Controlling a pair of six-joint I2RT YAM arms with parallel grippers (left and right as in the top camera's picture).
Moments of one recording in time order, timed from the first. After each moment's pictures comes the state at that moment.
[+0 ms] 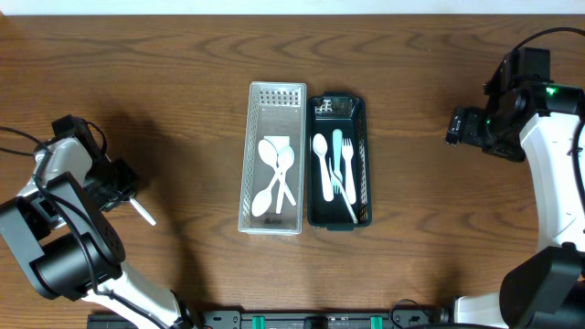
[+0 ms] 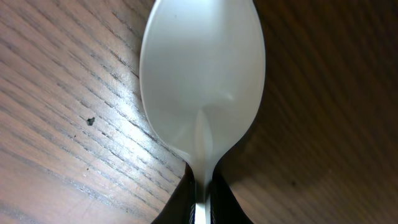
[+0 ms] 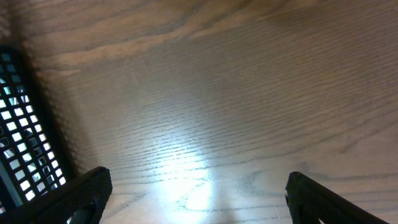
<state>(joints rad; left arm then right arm) 0.51 1.90 1.16 -0.85 0.02 -0.25 -0.14 1.62 1.44 -1.15 -0.01 0.18</state>
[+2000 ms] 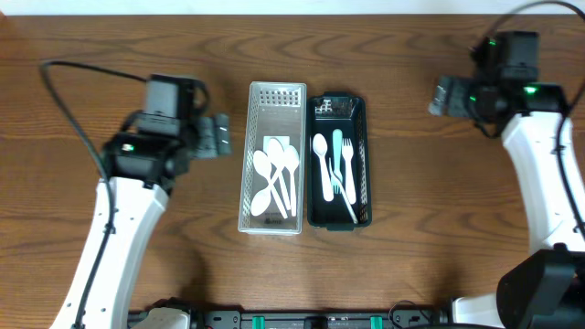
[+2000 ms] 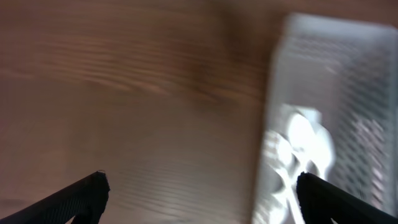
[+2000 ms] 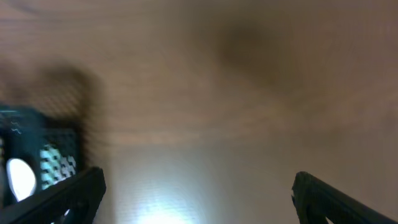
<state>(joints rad) -0.16 1.32 1.26 -0.94 -0.15 -0.25 -0.02 1.62 1.43 -0.77 -0.01 0.12</state>
